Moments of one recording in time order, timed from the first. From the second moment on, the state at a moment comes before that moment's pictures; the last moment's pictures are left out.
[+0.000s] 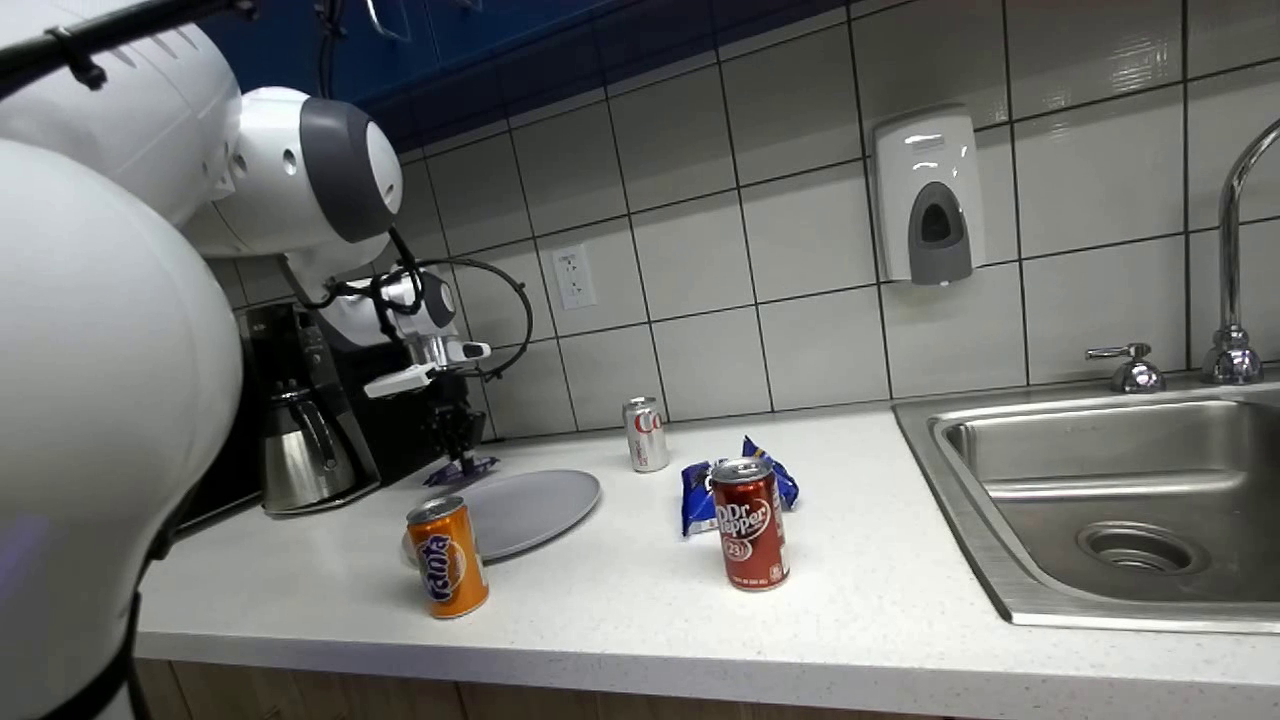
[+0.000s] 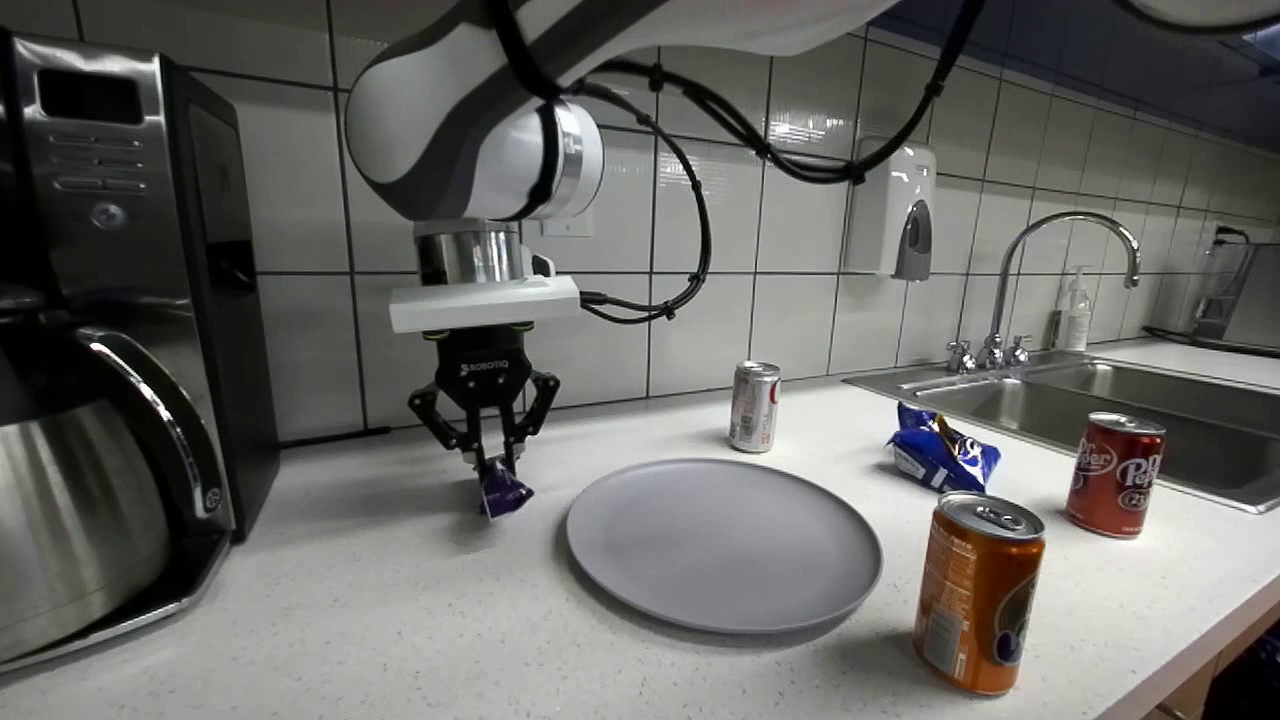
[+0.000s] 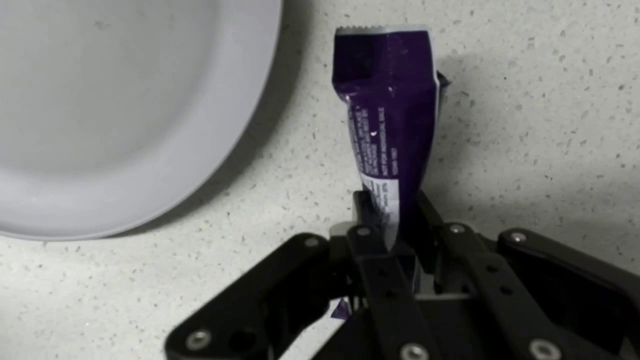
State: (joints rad) arm 0.44 0.94 0.08 -1.09 -0.10 1.92 0.58
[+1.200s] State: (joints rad) arm 0.44 0.85 0.07 -1.12 -0.10 1.90 0.57
